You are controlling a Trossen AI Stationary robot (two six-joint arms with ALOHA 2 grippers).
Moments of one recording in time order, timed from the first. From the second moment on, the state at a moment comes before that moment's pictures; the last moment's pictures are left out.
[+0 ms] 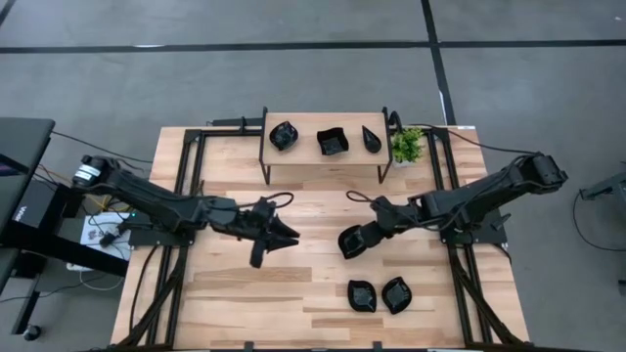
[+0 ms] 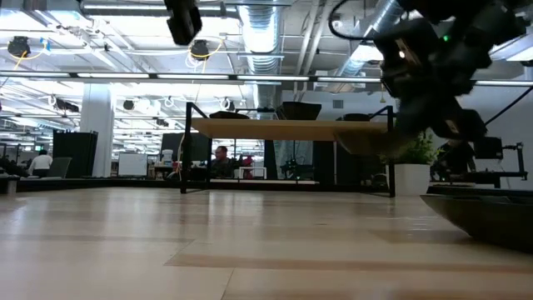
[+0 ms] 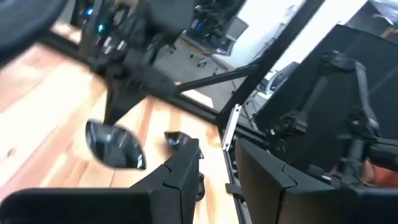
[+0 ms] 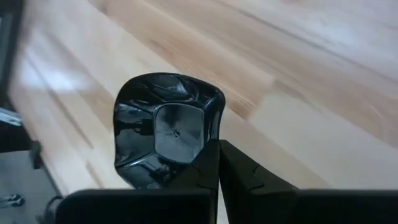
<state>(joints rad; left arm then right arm) -0.32 1.23 0.69 0.42 -0.10 -0.52 0.20 1.20 0.60 -0.28 0.10 1.22</state>
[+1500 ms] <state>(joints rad) -0.20 1.49 0.69 0.57 -0.15 -1.13 0.12 1.20 0.85 -0.34 0.11 0.94</state>
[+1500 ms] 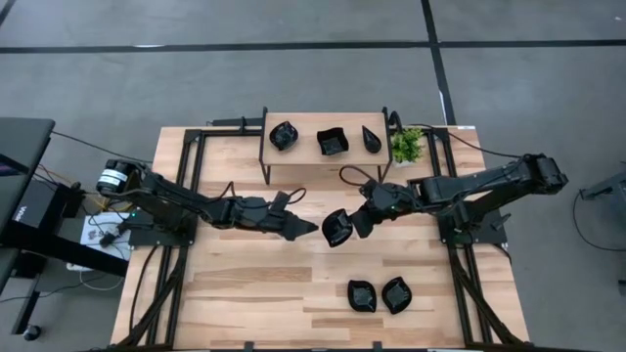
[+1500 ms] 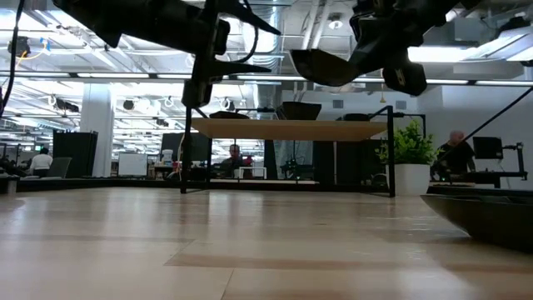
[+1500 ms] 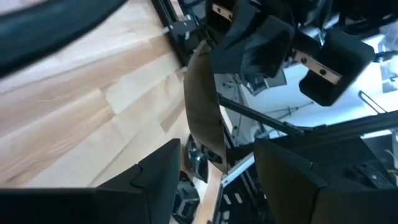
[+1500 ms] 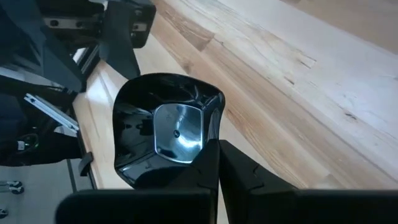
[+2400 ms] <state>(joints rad) -0.19 1.49 0.69 0.57 -0.22 -1.13 0.09 1.21 0.85 -0.33 0.14 0.99</state>
